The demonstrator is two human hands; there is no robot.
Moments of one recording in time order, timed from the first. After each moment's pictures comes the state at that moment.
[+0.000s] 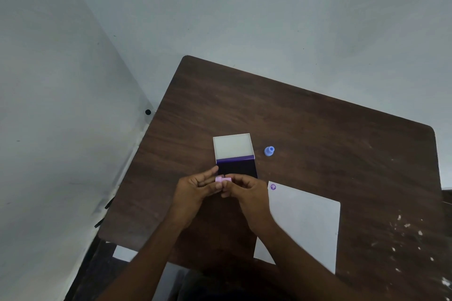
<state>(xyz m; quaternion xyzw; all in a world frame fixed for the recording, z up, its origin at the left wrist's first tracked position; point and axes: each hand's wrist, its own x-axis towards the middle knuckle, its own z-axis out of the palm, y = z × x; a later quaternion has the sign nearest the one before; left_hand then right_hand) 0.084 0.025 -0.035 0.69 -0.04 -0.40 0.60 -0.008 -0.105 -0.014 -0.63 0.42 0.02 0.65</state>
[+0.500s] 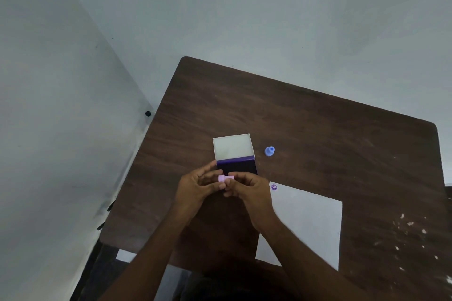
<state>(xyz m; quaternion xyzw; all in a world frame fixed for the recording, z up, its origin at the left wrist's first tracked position) 0.095 0.016 -0.024 0.75 -0.09 -0.38 0.53 -0.004 -0.115 -0.024 -0.57 0.43 0.01 0.70</state>
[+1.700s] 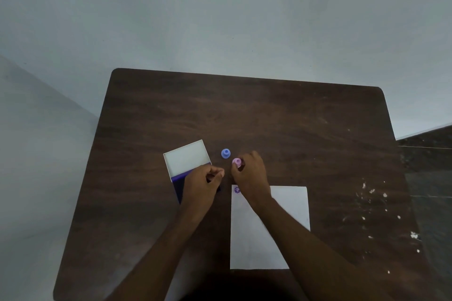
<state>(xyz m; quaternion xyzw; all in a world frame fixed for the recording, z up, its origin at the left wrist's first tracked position) 0.060 -0.113 -0.048 0.87 -0.16 -0.32 0.32 -0.017 -0.230 -0.074 -0.80 0.49 0.01 0.34</state>
